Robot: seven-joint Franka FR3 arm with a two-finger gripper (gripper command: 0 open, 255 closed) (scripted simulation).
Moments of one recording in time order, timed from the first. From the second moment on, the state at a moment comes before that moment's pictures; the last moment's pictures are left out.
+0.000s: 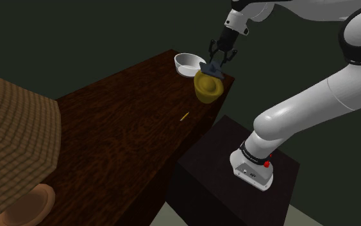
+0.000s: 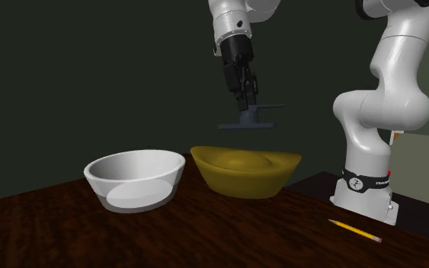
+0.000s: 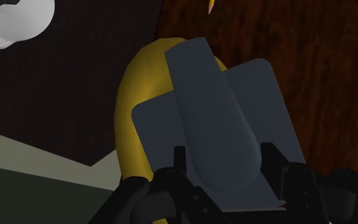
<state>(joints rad) -0.34 -0.35 -0.14 -2.23 0.24 1.73 0.63</state>
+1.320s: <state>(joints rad) -0.34 -0.33 -0.14 -2.31 0.25 1.82 0.60</state>
